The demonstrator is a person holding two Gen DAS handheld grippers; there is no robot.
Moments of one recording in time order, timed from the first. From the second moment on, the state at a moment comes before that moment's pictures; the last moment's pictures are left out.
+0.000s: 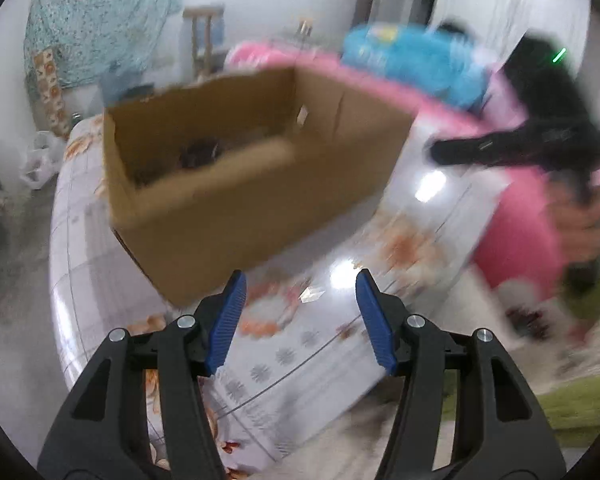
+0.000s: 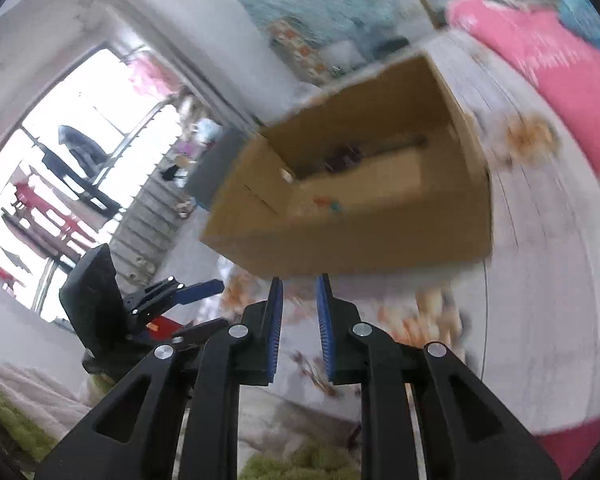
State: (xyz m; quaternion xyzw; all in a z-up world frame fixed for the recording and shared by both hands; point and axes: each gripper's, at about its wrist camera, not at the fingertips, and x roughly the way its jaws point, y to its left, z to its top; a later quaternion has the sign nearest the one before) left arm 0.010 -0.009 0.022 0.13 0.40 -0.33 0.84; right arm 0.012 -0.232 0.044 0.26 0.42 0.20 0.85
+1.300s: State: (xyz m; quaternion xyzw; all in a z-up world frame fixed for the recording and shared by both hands) left arm -0.020 0.037 -0.014 0.07 0.43 -0.30 0.85; right arm 0.002 -0.183 0.032 0.06 0.46 0.05 0.88
